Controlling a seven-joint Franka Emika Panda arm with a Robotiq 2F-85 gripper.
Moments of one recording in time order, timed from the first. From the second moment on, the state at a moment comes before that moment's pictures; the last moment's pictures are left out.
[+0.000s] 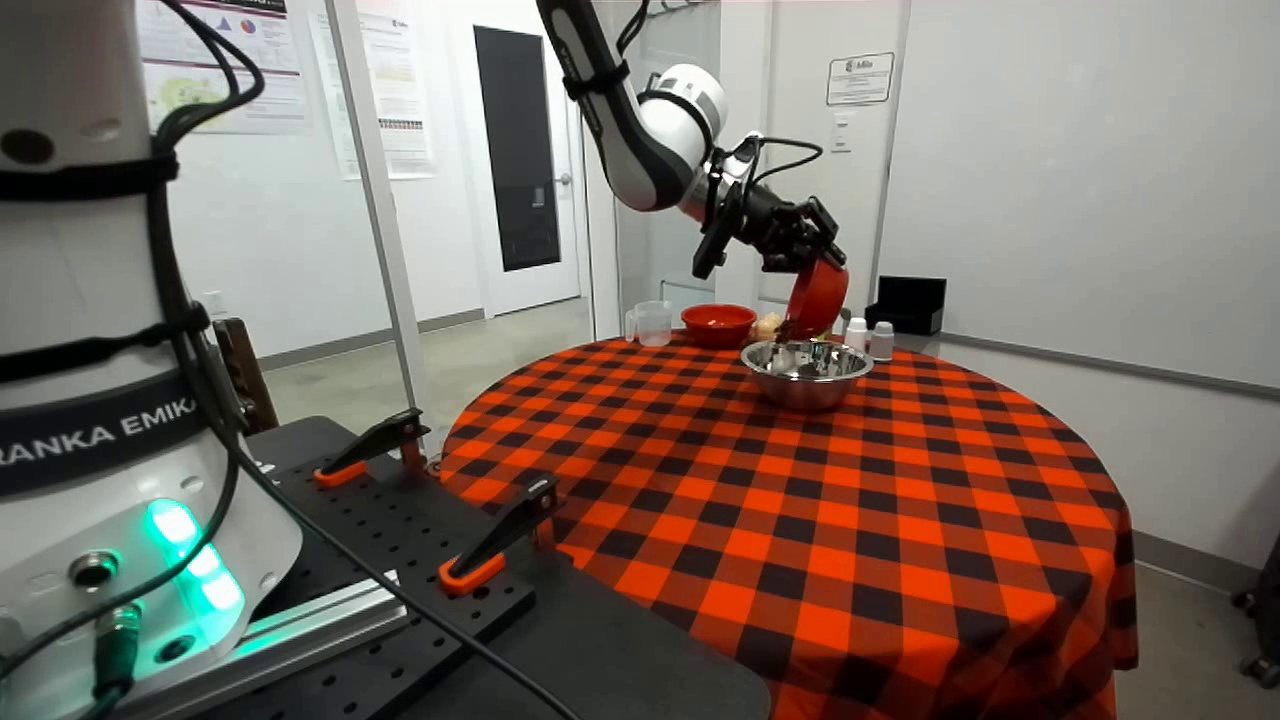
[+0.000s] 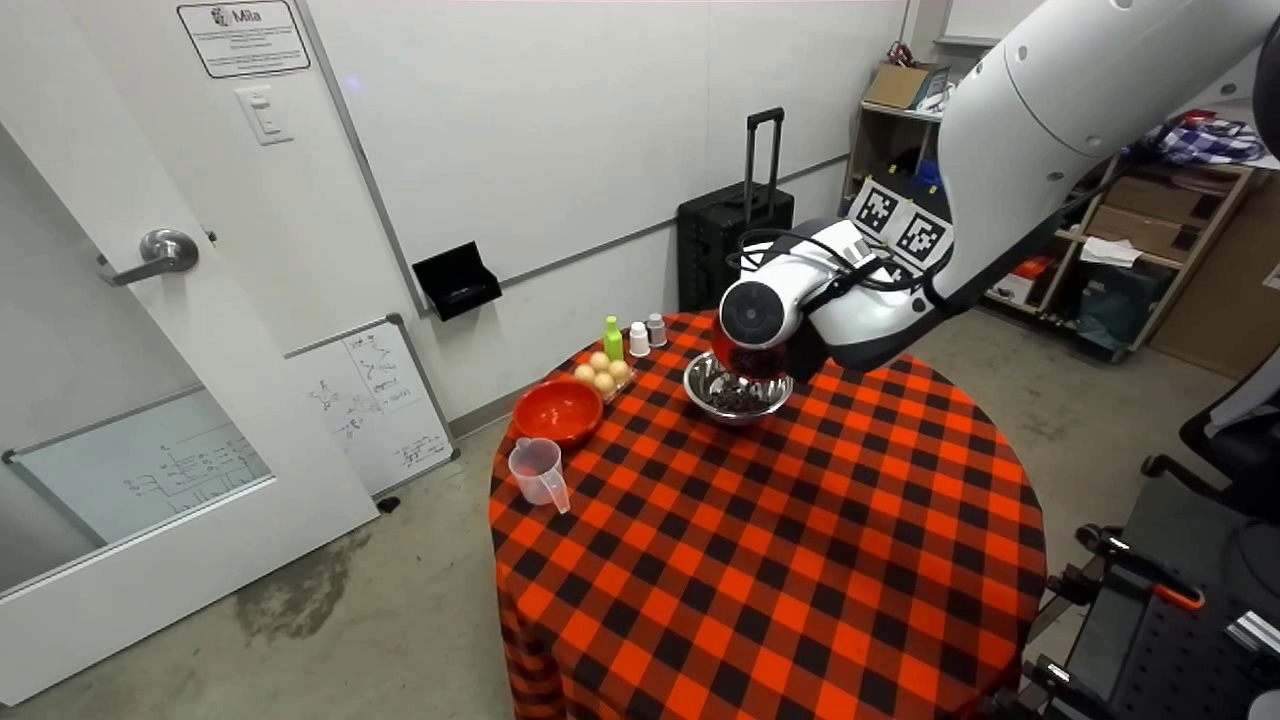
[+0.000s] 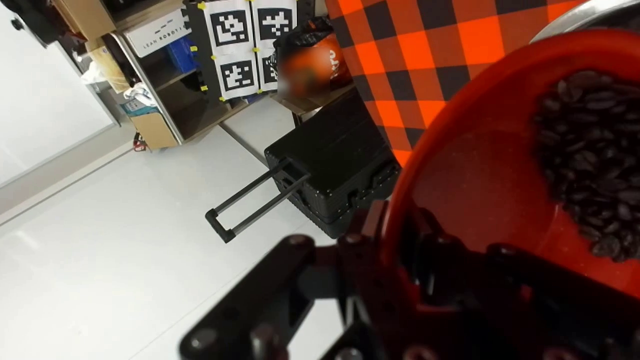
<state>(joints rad) 0.13 0.66 -0.16 -1.80 -1.50 2.31 1.28</state>
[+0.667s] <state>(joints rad) 0.05 0.77 -0.10 -1.66 -1.53 2.30 1.28</state>
